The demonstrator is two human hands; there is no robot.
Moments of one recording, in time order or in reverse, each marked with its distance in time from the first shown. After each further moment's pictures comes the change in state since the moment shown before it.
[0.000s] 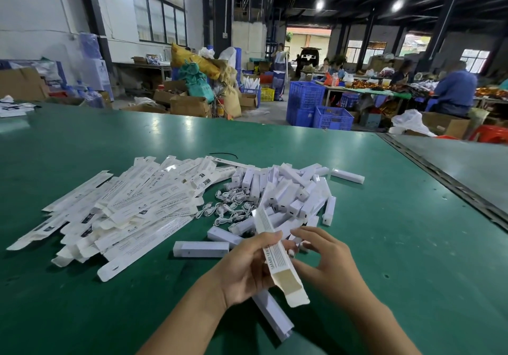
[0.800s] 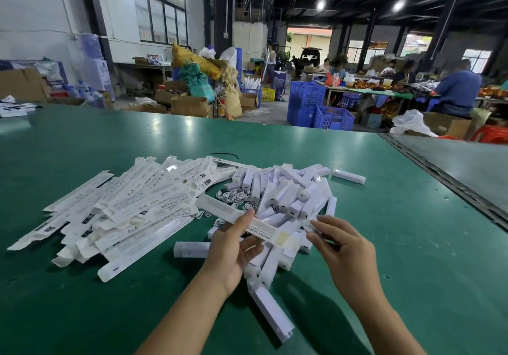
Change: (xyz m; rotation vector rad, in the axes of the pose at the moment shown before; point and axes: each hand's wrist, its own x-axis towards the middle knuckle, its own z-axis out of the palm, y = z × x) left_hand 0.008 0.005 -0.013 -0.191 0.365 0.406; right_hand 0.001 -0.012 -0.013 0.070 0.330 0.052
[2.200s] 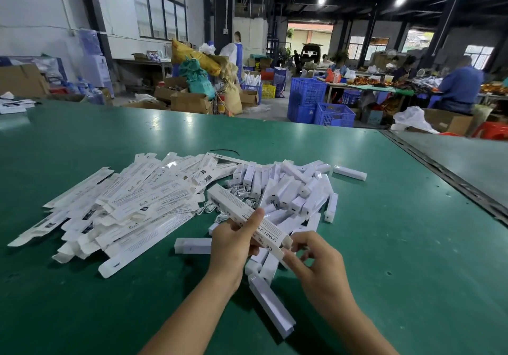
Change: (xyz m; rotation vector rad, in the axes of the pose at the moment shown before) left_hand 0.005 -0.014 0.000 0.313 0.138 0.226; right_hand -0.025 -0.015 0.030 0.082 -0.186 0.066
